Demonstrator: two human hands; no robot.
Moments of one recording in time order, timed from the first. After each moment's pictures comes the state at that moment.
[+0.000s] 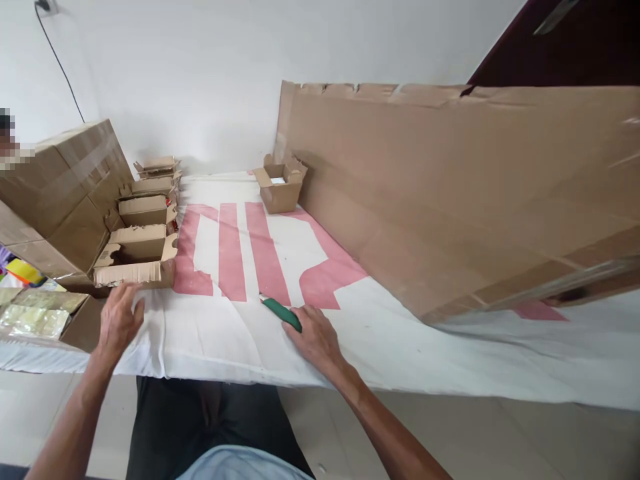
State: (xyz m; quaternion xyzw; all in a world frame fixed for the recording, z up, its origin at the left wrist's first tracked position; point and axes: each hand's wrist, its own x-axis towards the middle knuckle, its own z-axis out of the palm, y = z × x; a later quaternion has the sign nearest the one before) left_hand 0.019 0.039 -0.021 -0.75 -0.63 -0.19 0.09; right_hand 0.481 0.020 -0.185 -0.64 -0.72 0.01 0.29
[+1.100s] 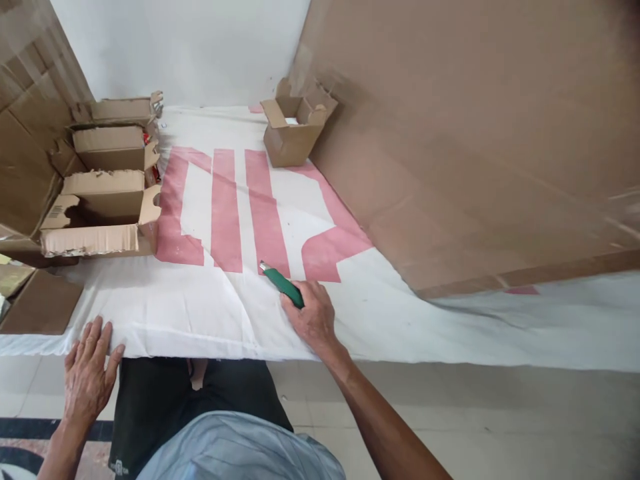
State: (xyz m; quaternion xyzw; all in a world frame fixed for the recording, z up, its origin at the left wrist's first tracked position) left_hand -0.013 -0.091 -0.138 -0.71 -0.68 -0.17 0.06; right_hand 0.483 0.006 -0.185 -0.63 -0.70 -0.01 0.34
